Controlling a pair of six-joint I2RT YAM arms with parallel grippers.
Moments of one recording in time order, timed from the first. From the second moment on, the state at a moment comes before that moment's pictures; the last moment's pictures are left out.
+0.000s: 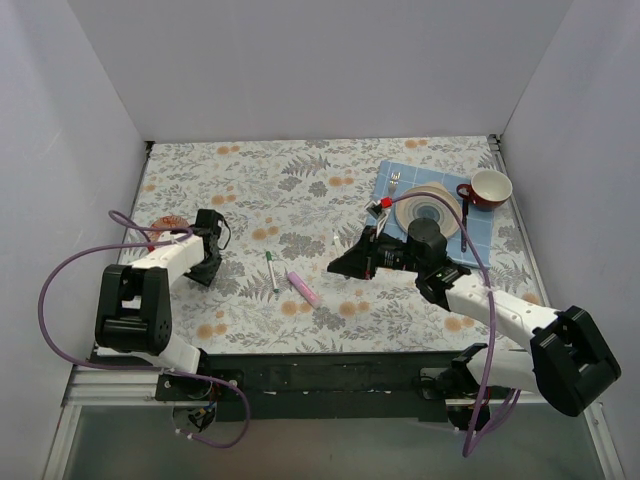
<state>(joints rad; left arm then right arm) -0.11 1.52 0.83 -0.67 -0.49 -1.33 0.64 1.20 0.58 0.50 -0.73 0.66</state>
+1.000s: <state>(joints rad) -0.81 1.79 1.16 -0.25 0.03 0.20 0.64 0.58 0.61 0.09 -0.31 0.51</state>
